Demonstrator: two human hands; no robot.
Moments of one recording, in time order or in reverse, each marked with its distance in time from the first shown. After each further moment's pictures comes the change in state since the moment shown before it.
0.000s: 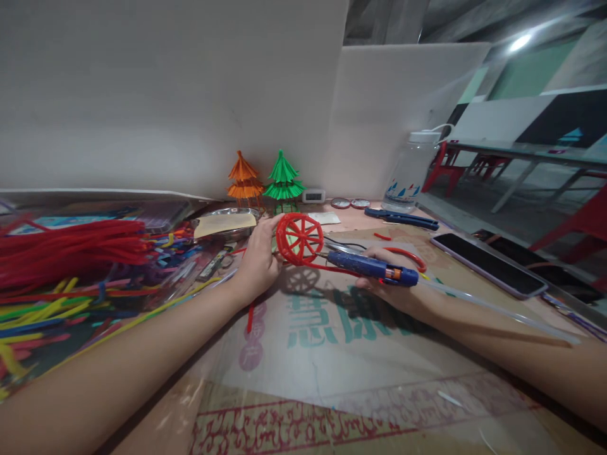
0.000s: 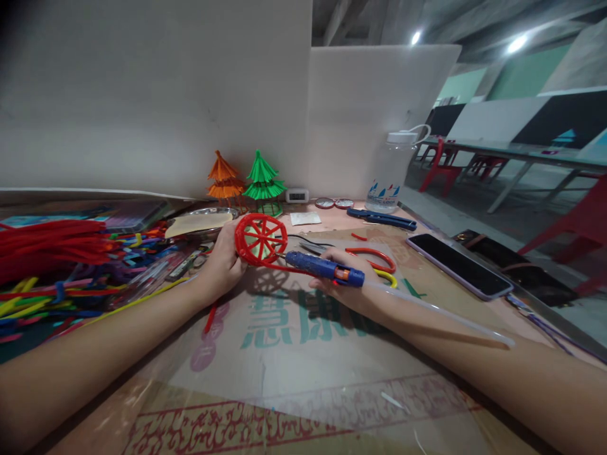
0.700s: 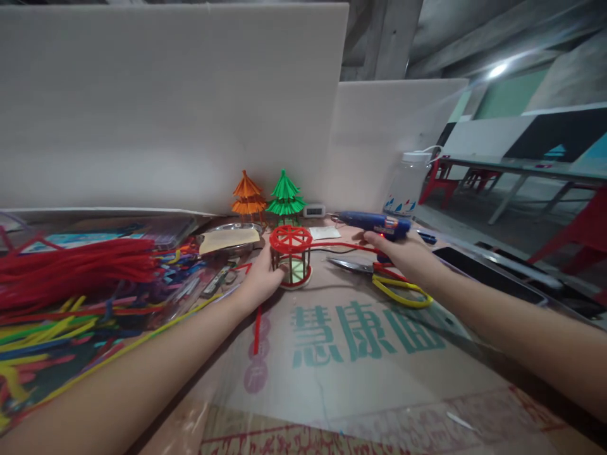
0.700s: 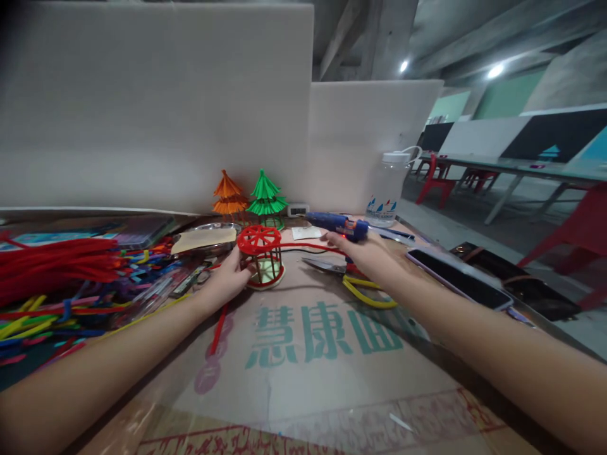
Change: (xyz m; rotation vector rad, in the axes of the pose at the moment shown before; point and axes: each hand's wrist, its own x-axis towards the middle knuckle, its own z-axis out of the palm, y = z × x) left_hand 0.004 -0.009 0.012 -0.426 -0.069 -0.434; right_hand 0.071 0.018 -0.011 0.254 0.164 0.142
